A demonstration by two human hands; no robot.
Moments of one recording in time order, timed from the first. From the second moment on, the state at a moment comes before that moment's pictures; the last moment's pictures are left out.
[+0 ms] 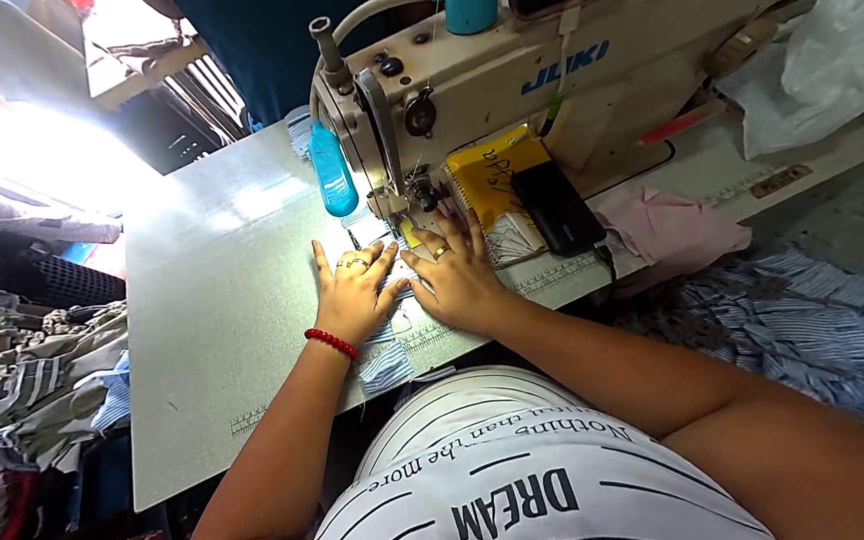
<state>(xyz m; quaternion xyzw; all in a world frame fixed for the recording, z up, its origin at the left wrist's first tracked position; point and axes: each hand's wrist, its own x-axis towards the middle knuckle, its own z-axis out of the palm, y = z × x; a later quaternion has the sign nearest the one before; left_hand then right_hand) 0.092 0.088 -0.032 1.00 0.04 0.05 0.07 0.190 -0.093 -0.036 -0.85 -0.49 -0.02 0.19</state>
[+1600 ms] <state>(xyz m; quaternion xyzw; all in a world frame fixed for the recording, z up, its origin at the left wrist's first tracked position) 0.100 0.099 -0.035 0.99 0.00 0.09 0.14 0.194 -0.086 -0.034 -0.87 -0.47 0.02 0.16</state>
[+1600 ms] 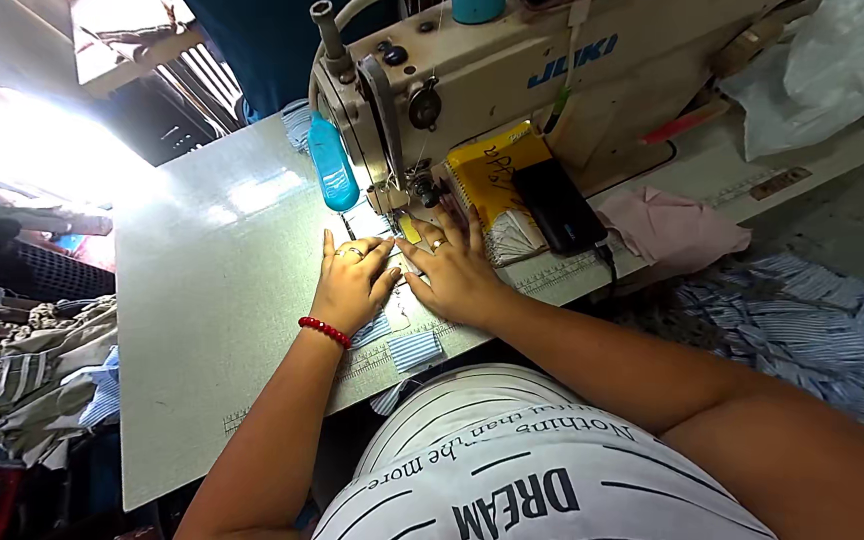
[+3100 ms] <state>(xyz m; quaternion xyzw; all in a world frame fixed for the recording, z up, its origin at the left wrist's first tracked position) 0.115 0.130 -0.025 0.99 0.07 0.07 0.13 0.193 -0.092 -0.039 -0.85 -0.47 -0.02 0.22</state>
